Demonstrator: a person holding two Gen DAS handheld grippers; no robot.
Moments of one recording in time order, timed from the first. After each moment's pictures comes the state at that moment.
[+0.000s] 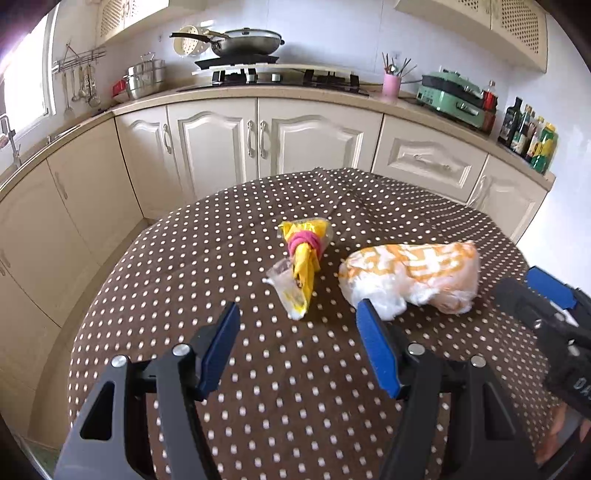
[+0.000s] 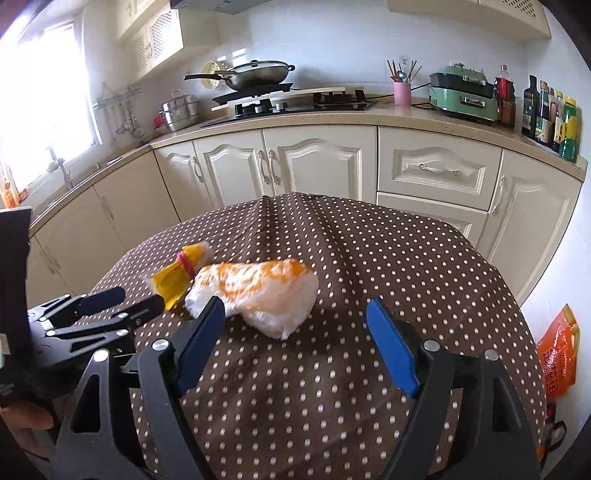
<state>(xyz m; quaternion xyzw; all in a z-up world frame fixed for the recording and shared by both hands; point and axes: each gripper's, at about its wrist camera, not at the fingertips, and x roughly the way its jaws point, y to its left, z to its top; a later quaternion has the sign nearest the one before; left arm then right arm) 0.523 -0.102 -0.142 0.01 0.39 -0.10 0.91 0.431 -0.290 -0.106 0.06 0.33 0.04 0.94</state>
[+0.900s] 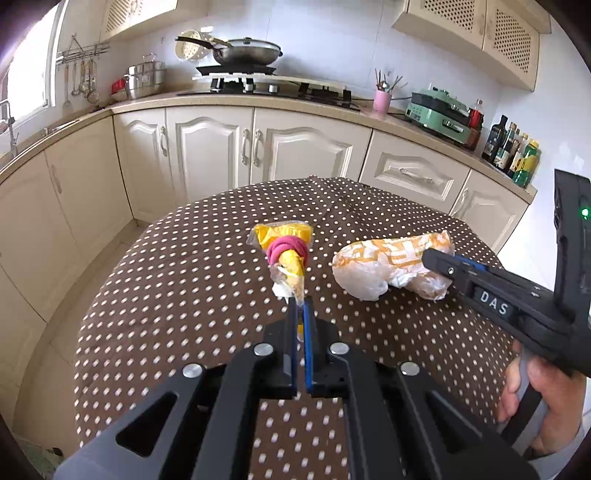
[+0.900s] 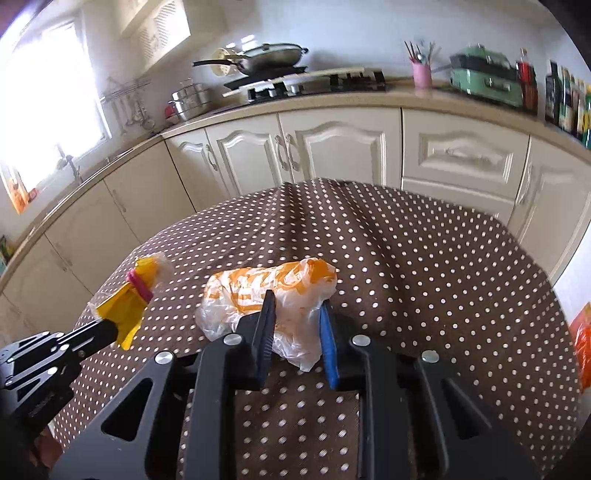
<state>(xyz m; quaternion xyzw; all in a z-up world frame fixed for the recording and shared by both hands) 0.478 -0.071 -0.127 -0.02 0.37 -0.12 0.92 0.456 -0.270 -0.117 0.07 0.34 0.08 0.93</state>
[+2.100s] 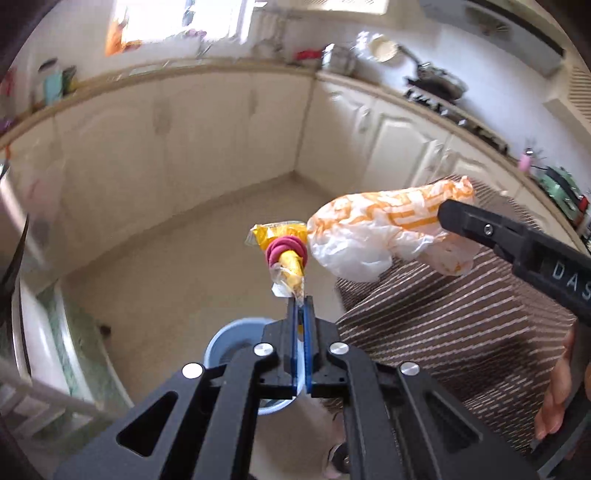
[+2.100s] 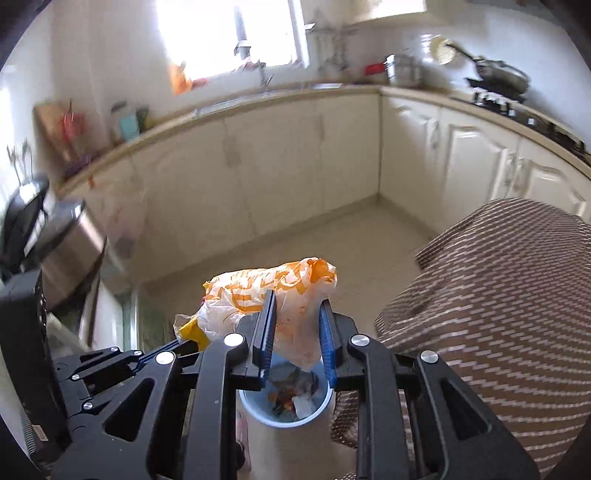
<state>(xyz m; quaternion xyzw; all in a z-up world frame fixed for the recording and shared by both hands) 0.247 0.267 -0.199 -0.15 0.39 0.13 0.90 0.310 0.119 -0.126 -0.07 0.36 0.36 0.86</state>
